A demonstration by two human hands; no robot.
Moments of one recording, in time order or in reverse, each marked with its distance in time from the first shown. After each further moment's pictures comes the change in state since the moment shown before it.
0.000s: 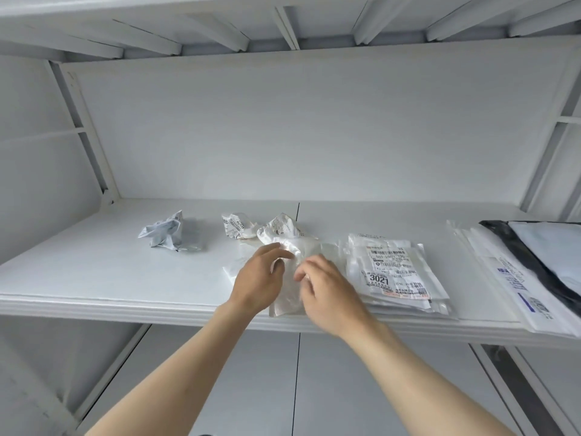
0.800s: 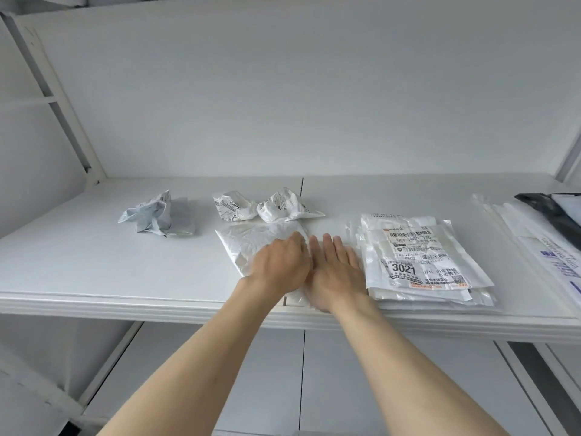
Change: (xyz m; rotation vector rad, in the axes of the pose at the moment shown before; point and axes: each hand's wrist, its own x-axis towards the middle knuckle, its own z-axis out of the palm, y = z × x) left_hand 0.034 0.004 0.038 0.428 -0.191 -0.083; right_hand 0.047 0.044 0.057 -0.336 -0.280 0.398
